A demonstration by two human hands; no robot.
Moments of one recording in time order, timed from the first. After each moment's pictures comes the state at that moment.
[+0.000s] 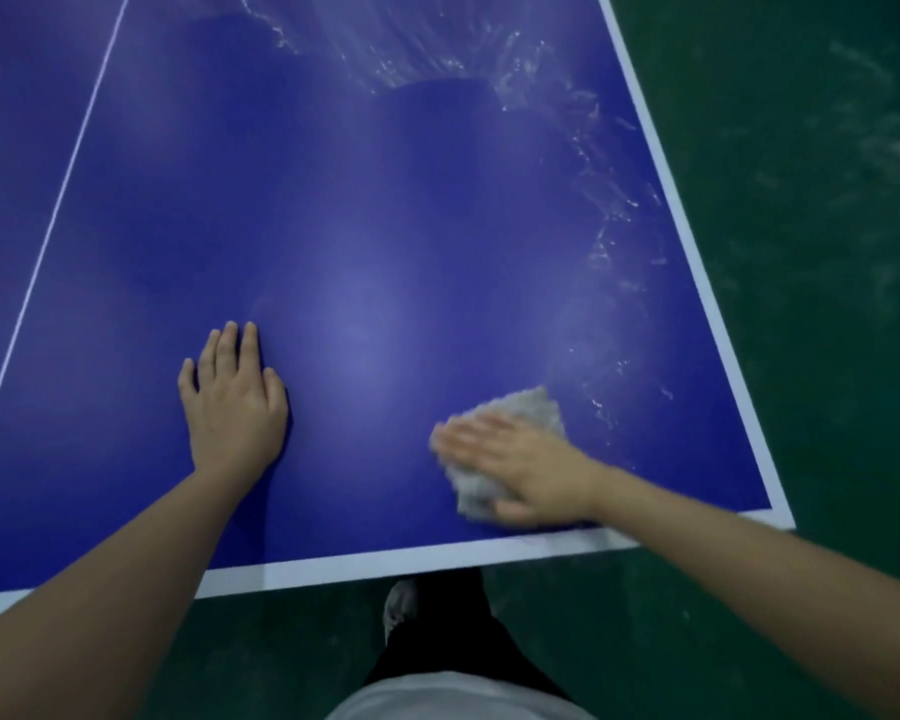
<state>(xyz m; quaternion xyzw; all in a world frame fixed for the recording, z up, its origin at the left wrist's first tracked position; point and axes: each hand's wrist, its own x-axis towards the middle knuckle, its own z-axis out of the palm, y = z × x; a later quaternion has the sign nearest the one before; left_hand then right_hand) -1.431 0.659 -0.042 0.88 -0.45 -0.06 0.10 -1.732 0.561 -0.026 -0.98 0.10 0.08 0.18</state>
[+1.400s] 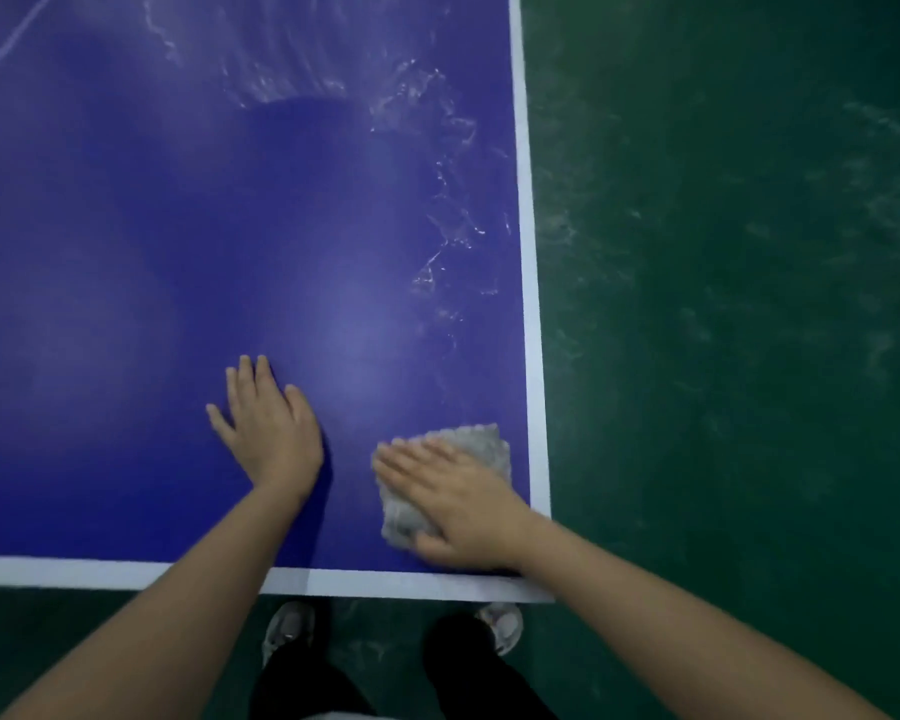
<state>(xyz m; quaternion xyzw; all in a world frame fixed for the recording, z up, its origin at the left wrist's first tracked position) -1.704 0.544 -0.037 0.94 -0.25 -0.10 0.20 -1.903 0.484 -0.025 -0.97 0.09 0.07 0.20</state>
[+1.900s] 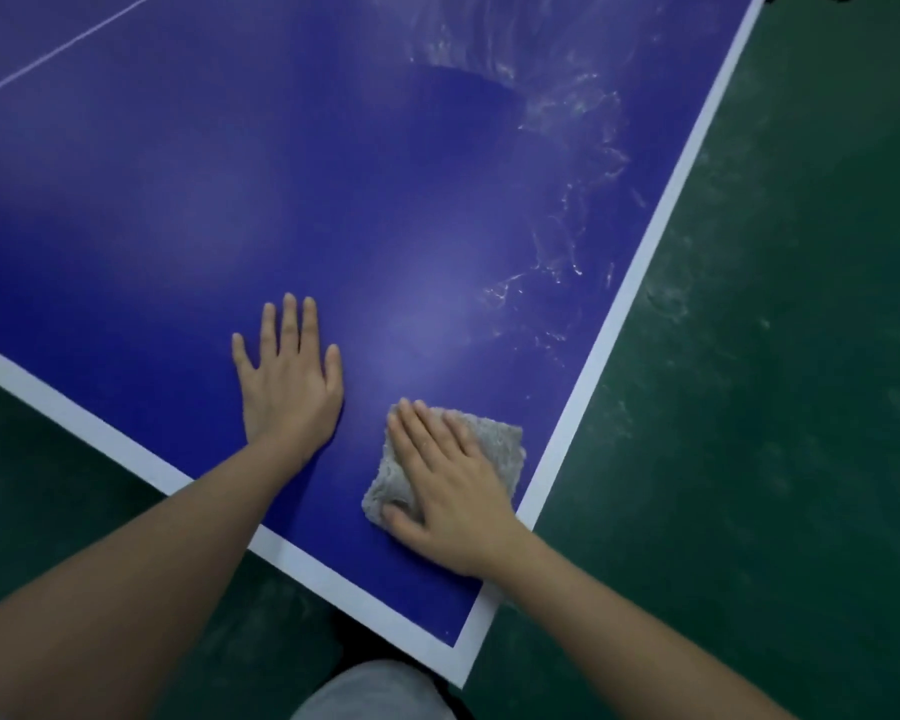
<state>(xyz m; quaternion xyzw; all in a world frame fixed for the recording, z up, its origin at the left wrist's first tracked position) -1.725 0.541 -0.052 0.97 -0.22 -0.05 0.06 -1.899 0.432 -0.036 -0.99 0.02 0.08 0.12</state>
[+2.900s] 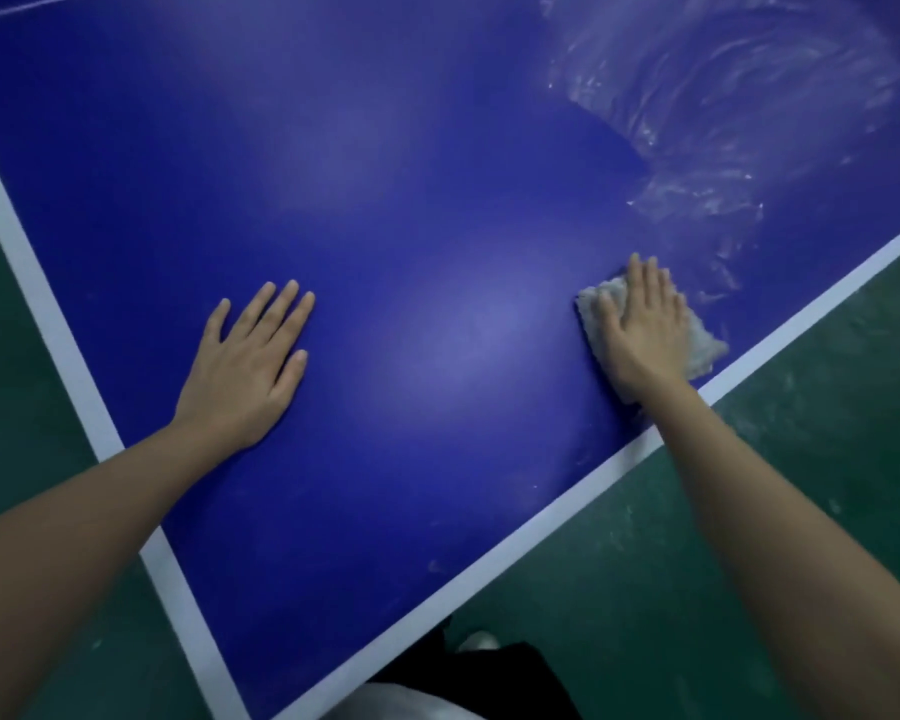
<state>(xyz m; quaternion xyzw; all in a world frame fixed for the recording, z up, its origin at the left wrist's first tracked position) -1.727 0.535 -0.042 0.98 -0.18 -0.07 0.05 -1.731 0.143 -0.035 -0.98 0.18 0.05 0.12</state>
